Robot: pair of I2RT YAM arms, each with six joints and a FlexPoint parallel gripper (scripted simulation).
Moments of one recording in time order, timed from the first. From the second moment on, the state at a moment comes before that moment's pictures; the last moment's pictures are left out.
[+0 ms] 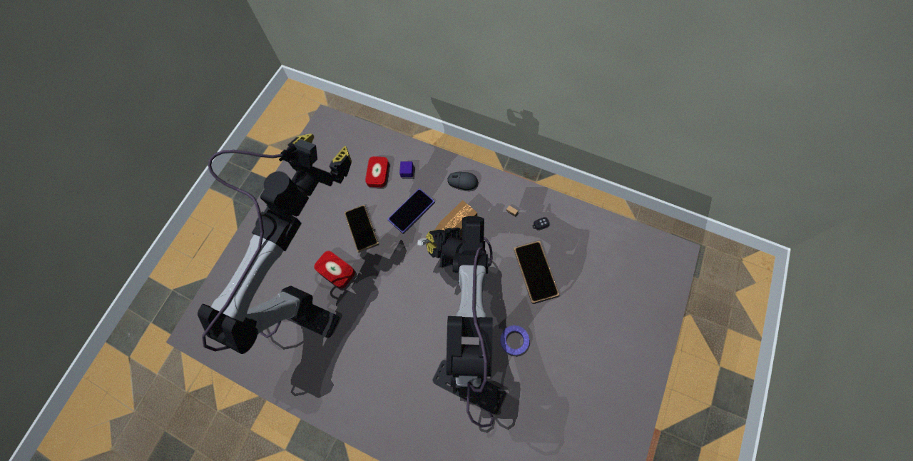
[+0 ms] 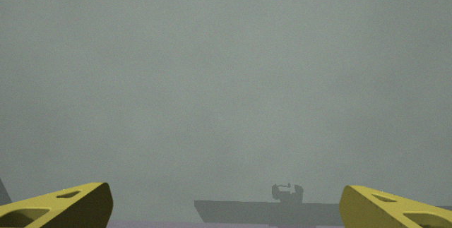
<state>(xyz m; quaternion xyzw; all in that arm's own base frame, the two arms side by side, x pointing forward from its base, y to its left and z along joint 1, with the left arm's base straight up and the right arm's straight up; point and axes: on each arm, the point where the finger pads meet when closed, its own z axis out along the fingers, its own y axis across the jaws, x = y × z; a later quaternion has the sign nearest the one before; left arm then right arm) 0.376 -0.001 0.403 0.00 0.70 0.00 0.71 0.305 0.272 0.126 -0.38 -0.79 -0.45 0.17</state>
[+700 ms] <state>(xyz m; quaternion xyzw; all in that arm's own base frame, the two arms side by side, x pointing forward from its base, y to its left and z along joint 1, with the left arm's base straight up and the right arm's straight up) 0.376 -0.001 0.403 0.00 0.70 0.00 0.71 0.309 0.271 0.123 -0.38 -0.79 -0.46 0.17</state>
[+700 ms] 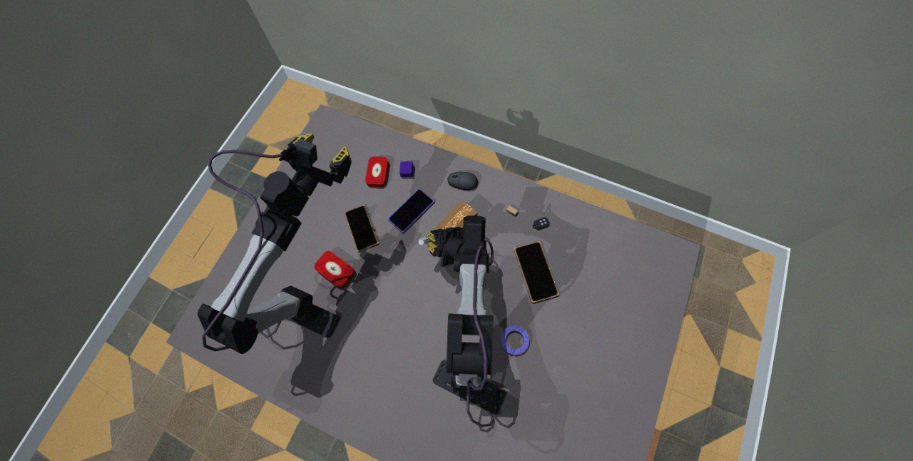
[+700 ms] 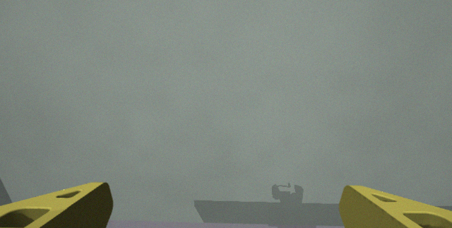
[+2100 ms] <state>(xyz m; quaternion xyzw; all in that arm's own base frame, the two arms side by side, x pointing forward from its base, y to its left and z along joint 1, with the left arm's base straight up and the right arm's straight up) 0.376 -0.001 0.403 0.00 0.70 0.00 0.71 0.312 0.271 0.117 -0.38 -0.79 -0.45 0.17</state>
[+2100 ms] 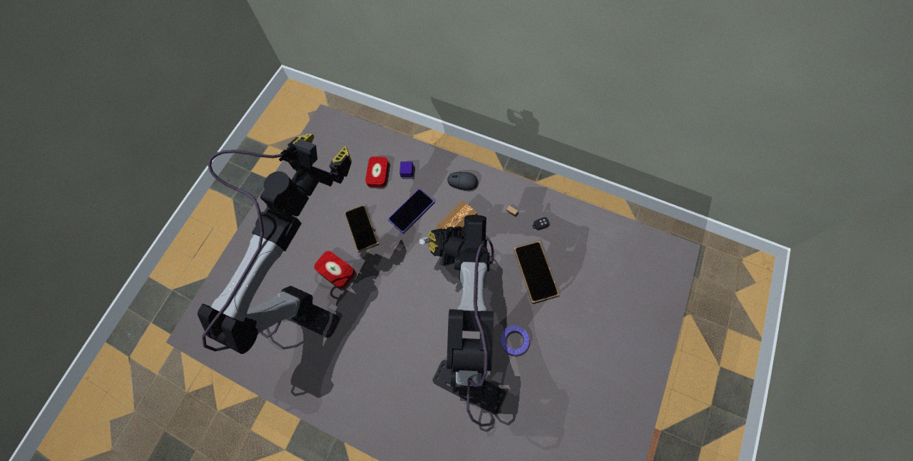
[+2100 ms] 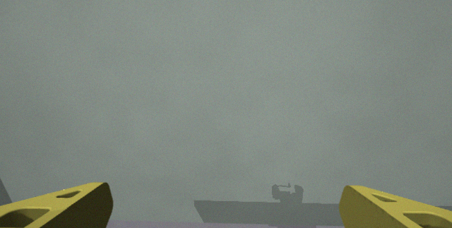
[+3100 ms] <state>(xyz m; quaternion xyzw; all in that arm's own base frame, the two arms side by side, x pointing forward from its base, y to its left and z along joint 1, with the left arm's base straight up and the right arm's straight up) 0.376 -0.001 0.403 0.00 0.70 0.00 0.71 0.316 0.269 0.110 -0.38 -0.79 -0.45 0.17</state>
